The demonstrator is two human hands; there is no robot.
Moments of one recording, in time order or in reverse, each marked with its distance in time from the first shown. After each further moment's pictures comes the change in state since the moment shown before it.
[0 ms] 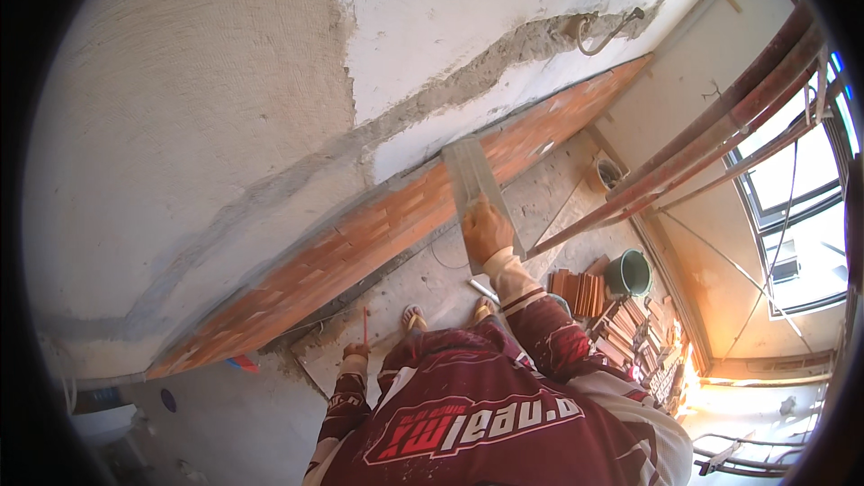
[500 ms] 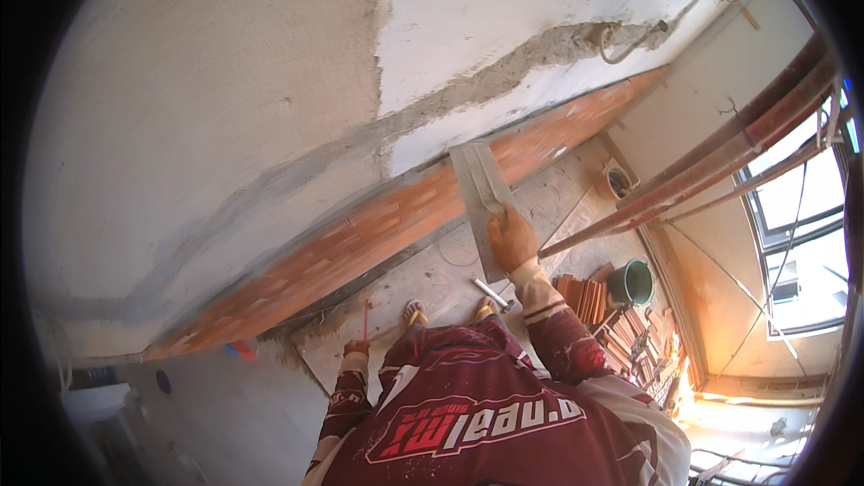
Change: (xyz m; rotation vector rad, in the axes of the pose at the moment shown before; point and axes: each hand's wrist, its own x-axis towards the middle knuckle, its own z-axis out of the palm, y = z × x) left_hand 0.012 -0.028 0.020 0.056 0.008 0.106; right_hand -0.009 0.013 -0.017 0.082 -0.004 -0.025
